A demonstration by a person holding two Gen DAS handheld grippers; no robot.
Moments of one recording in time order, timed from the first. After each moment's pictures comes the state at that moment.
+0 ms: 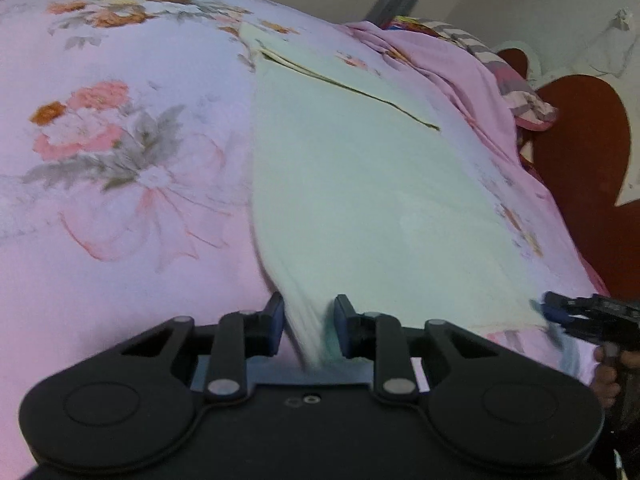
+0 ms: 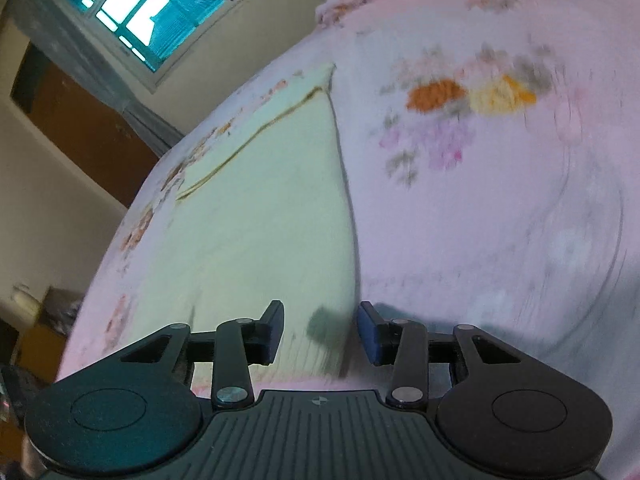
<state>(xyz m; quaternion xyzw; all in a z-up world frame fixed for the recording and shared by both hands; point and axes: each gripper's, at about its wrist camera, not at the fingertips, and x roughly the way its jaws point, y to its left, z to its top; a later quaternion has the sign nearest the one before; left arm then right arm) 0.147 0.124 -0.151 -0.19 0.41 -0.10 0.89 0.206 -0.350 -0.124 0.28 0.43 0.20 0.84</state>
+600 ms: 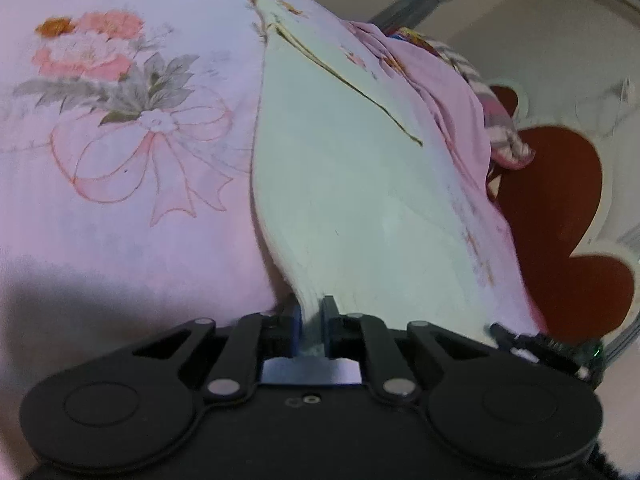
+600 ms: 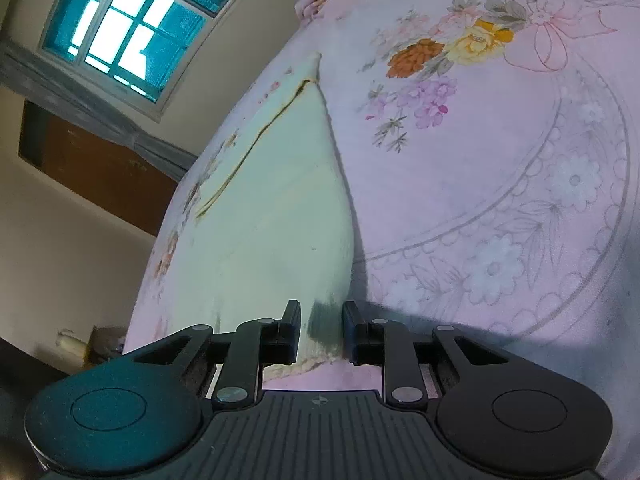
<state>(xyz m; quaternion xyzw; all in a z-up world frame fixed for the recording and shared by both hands) 0.149 0.147 -0.177 -0.32 0.41 -0.13 0.84 0.207 -0.361 -0.142 0.38 0.43 0.21 0.80</state>
